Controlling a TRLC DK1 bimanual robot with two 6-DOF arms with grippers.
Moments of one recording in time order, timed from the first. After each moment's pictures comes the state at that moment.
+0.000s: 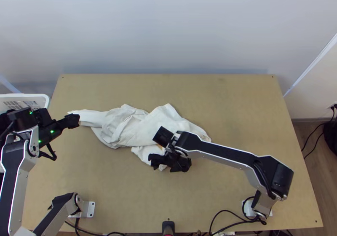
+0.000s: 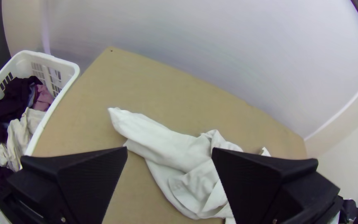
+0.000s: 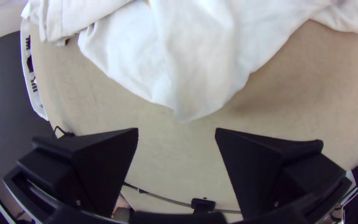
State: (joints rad) left arm 0.28 0.96 0.92 -0.63 0.28 -0.18; right arm 1.05 1.85 1.36 -0.79 -0.34 1.13
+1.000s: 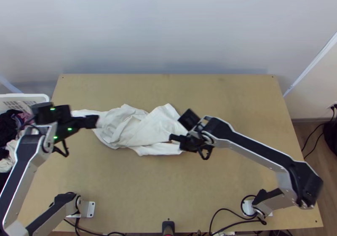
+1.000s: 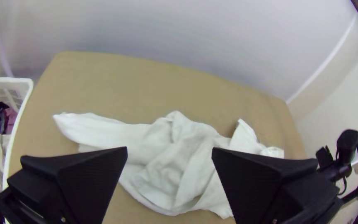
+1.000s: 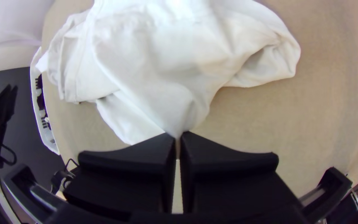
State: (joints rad) left arm 0.01 1.03 0.92 -0.56 0.28 -0.15; right arm 0.85 1.61 1.26 -0.85 -0.17 1.04
